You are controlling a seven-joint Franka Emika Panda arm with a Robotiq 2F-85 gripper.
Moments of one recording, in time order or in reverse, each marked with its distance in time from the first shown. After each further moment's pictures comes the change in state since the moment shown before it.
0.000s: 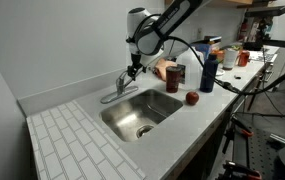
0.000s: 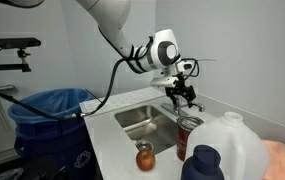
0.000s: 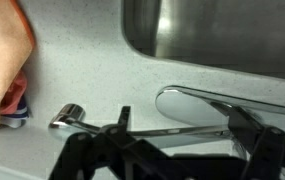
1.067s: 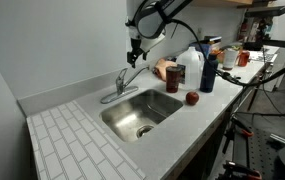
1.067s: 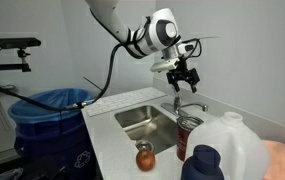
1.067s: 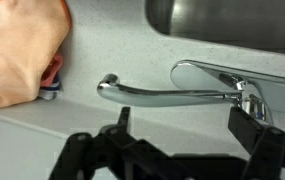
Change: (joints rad) arm 0.015 -0.112 -0.011 0.010 -0.045 -0.090 0.001
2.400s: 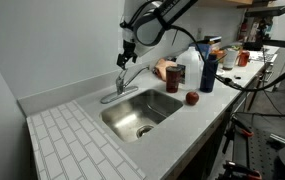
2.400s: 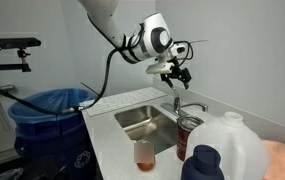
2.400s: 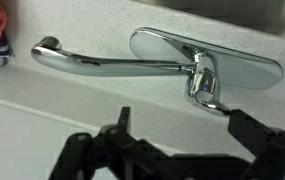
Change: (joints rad) arm 0.000 0.020 0.050 -0.037 0.003 0.211 -0.021
